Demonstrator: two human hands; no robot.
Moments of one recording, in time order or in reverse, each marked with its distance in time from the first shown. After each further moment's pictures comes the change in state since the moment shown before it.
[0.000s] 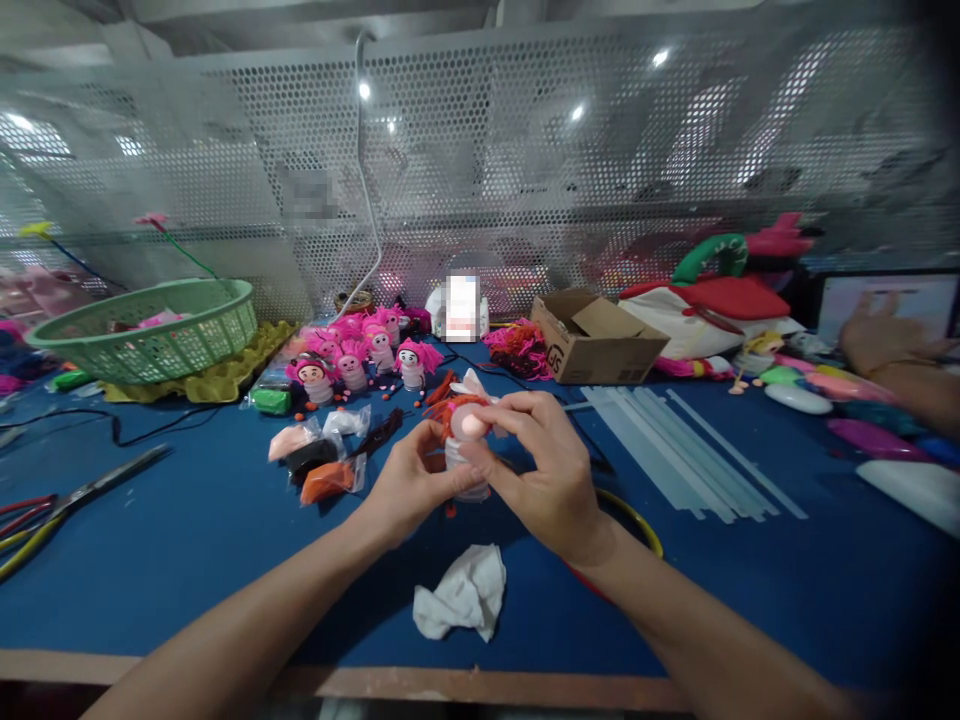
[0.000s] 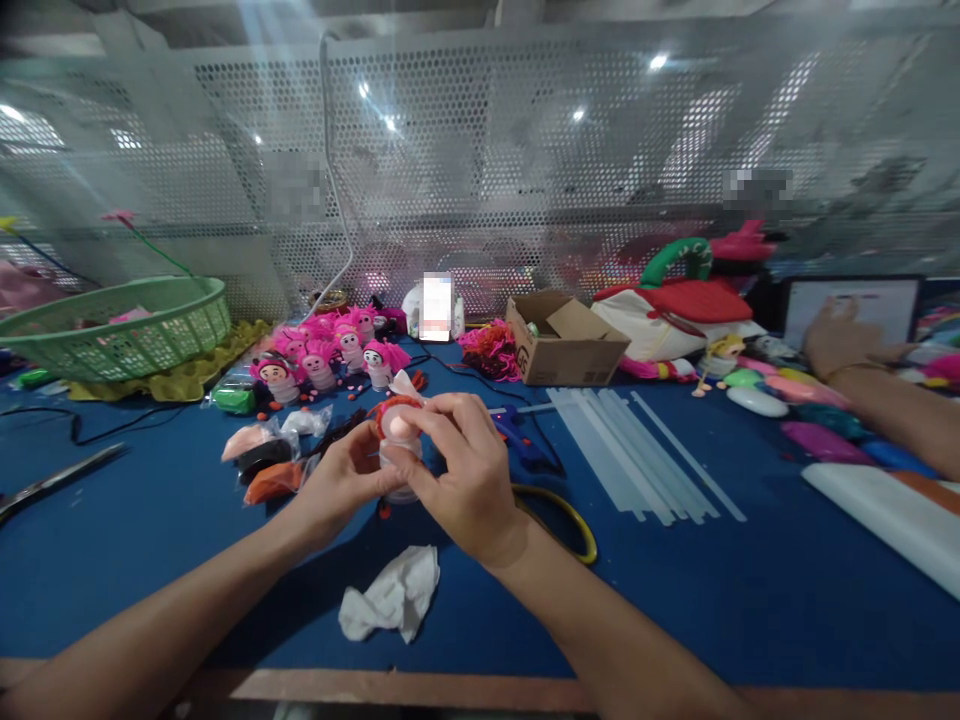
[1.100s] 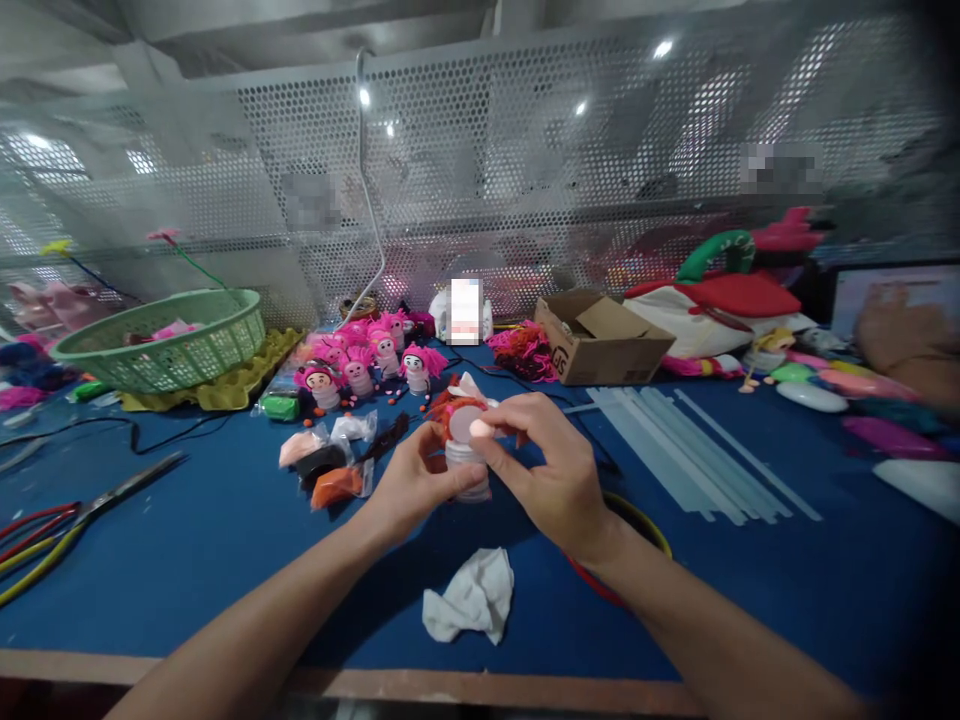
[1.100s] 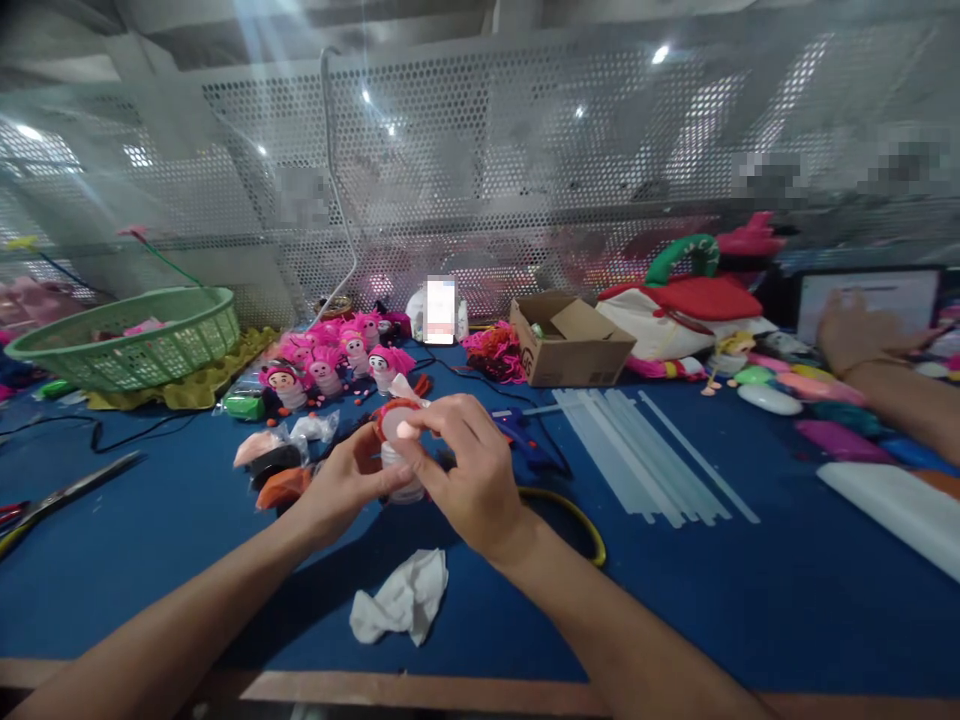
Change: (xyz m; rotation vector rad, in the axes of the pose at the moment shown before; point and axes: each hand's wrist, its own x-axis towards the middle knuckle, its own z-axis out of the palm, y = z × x) left_hand 0.001 0.005 -0.005 -0.033 -0.014 0.002; right_hand 0.007 -0.003 0.000 0.110 -0.016 0.050
